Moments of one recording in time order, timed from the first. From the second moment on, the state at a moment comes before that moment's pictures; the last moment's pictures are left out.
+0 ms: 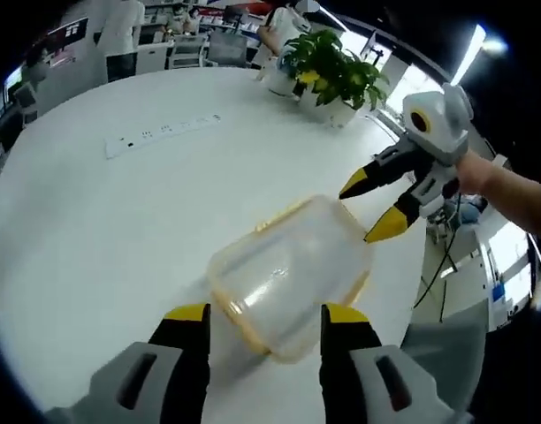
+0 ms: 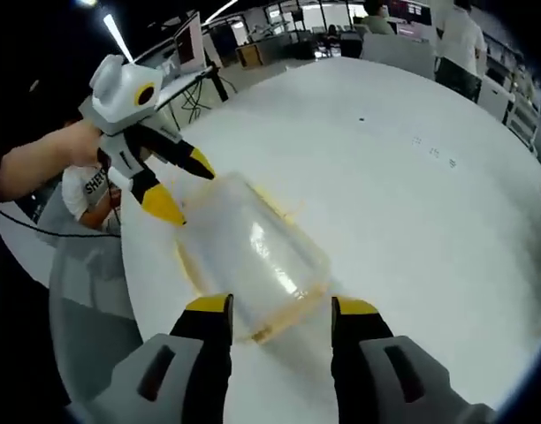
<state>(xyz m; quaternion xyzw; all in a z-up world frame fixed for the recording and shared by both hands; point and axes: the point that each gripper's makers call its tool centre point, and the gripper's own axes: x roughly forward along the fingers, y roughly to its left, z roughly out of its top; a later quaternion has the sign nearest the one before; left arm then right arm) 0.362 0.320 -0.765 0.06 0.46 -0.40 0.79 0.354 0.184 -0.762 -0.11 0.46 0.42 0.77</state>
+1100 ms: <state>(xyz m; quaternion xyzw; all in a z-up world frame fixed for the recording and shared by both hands) 0.359 0.273 -0.755 0.28 0.37 -0.50 0.73 0.344 0.244 -0.751 -0.26 0.40 0.54 0.69</state>
